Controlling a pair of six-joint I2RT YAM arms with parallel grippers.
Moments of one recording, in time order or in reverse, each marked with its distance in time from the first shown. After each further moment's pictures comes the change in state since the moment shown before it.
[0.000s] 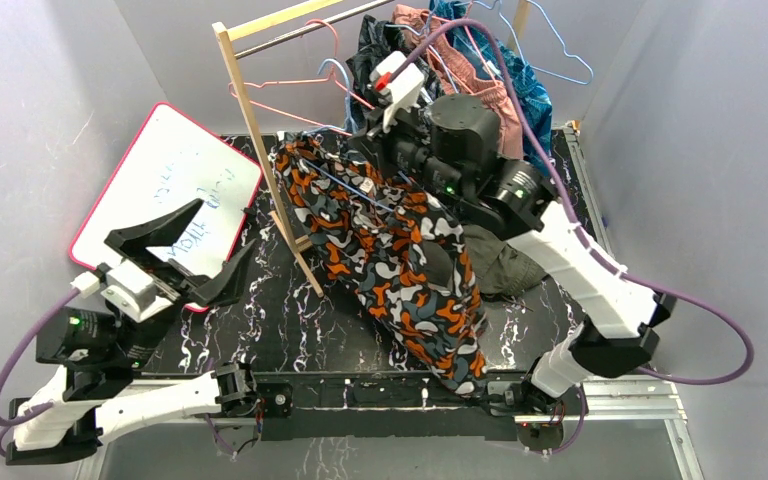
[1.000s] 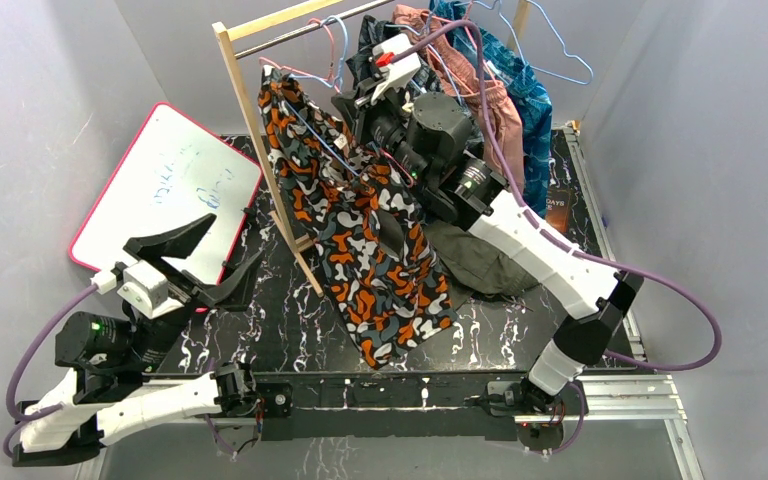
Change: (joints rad) left arm 0.000 -0.083 -0.093 -0.038 -0.063 -0.128; right arm -0.056 0.115 -0.133 0.499 0.103 0.083
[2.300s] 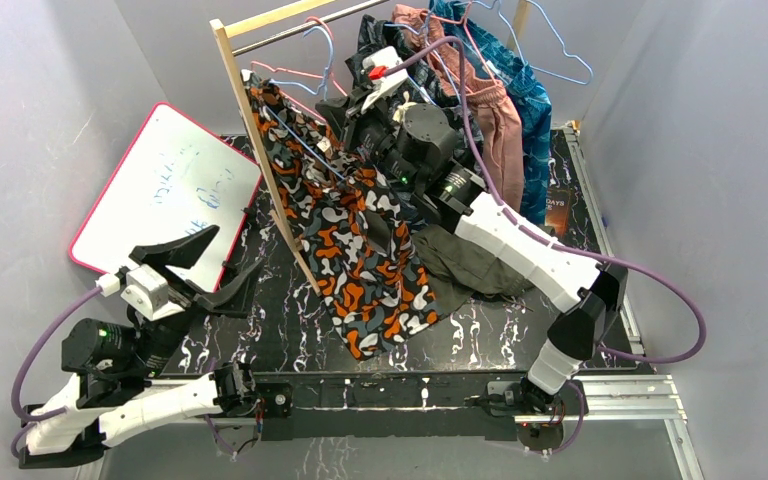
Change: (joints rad) left arm 0.000 -0.078 -0.063 -0.045 -0.029 -0.085; right arm -0.015 0.049 -0.098 0.204 -0.102 0.048
